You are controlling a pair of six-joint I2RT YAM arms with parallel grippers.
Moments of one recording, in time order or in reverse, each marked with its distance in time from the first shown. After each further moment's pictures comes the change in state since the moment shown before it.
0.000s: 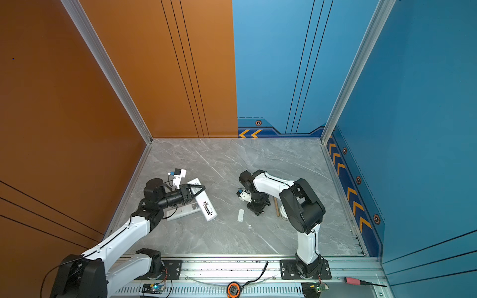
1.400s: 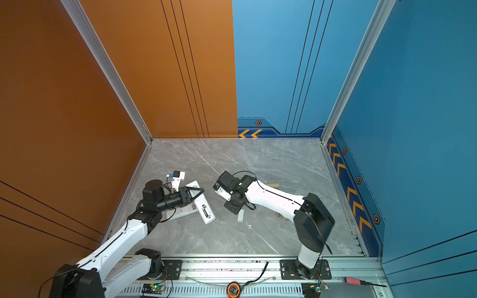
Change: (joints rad) left arm 0.009 -0.103 0.002 -0.219 -0.051 0.101; right arm 0.284 -0.105 0.127 0.153 0.021 0.181
